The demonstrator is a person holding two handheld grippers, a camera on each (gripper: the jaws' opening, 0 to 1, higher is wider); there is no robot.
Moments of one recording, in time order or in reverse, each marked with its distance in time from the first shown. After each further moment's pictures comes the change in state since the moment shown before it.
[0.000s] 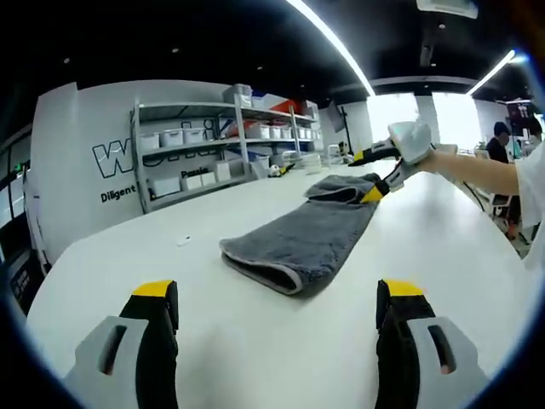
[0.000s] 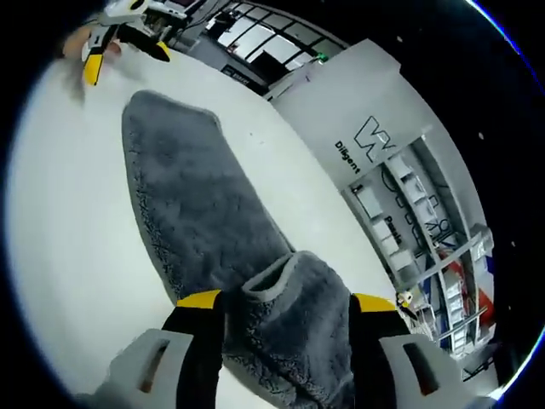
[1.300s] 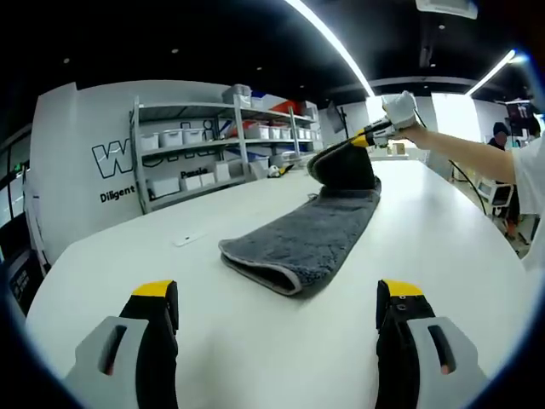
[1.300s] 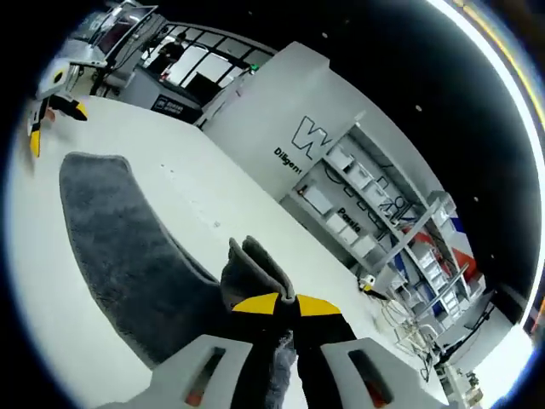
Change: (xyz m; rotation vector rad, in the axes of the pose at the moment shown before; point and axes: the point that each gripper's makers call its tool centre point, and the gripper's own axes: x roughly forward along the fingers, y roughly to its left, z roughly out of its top) left arm 0.006 0.017 0.002 -0.003 0.003 -0.004; right arm -0.057 -0.157 -0.034 0.262 -0.089 -0.266
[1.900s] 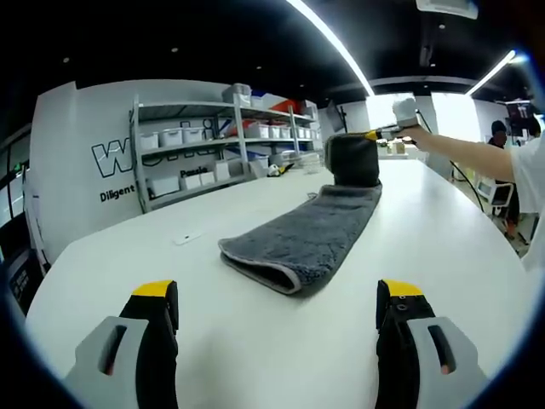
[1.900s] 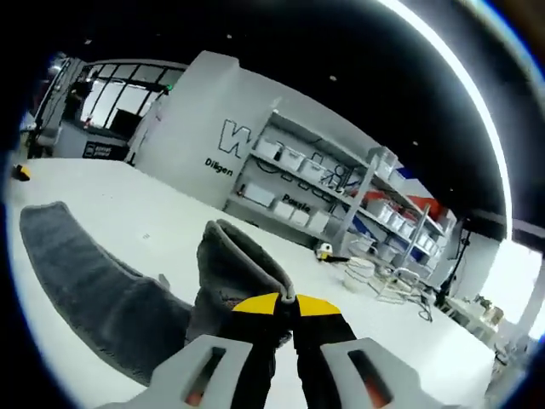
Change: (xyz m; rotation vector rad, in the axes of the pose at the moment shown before) left arm -0.002 -0.009 -0.002 -0.001 0.003 -0.001; right arm -0.017 -0.099 -0.085 0.409 0.001 -0.269
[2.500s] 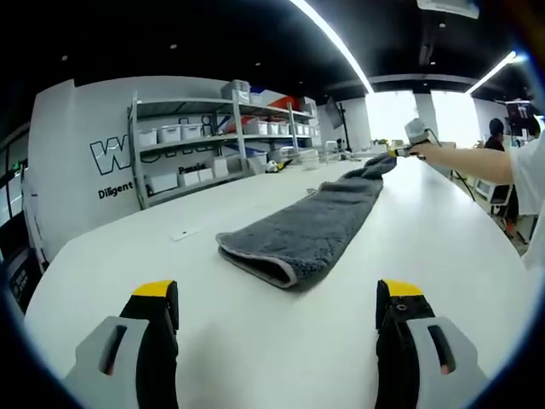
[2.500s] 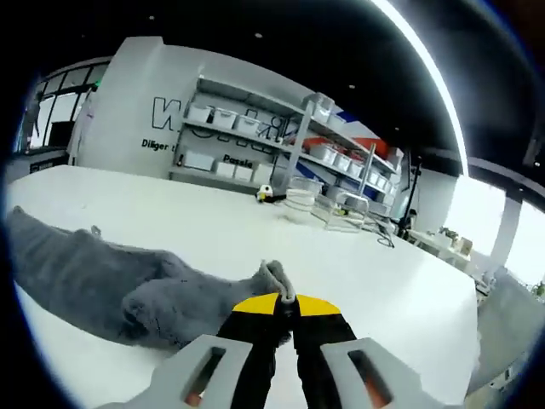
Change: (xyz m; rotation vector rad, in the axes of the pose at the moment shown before) left arm 0.002 -0.004 -0.005 0.001 0.019 -0.007; right arm -0.031 -0.093 -0.128 0.068 0.249 -0.242
